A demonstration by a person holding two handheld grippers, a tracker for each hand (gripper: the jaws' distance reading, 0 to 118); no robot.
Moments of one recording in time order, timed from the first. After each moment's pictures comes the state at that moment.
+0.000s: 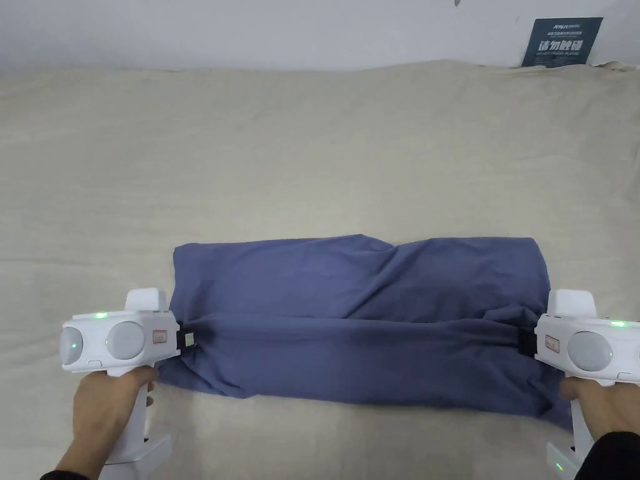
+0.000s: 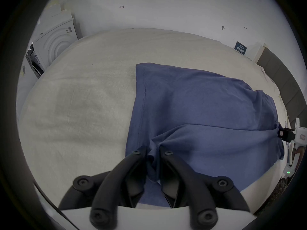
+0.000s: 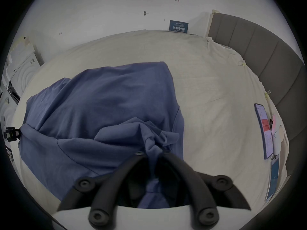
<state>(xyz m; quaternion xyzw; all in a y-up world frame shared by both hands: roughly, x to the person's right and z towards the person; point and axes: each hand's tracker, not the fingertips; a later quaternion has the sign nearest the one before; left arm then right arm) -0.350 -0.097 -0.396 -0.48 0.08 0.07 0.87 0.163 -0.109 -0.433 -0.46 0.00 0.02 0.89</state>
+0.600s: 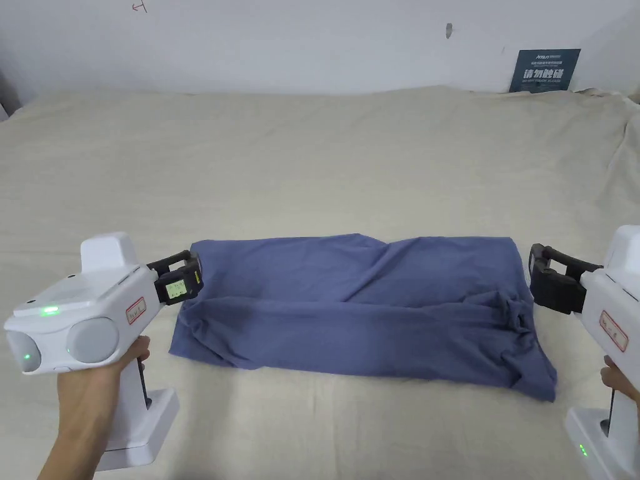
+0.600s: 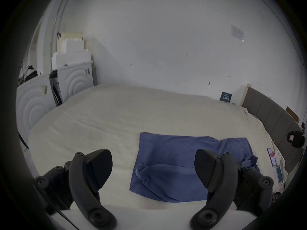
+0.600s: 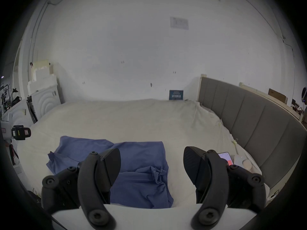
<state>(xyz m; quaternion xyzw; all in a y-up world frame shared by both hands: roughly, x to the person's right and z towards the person) -0.302 0.043 -0.264 -0.22 0.12 0.07 0.96 0.167 0.067 -0.275 -0.19 0.03 0.01 0.98</state>
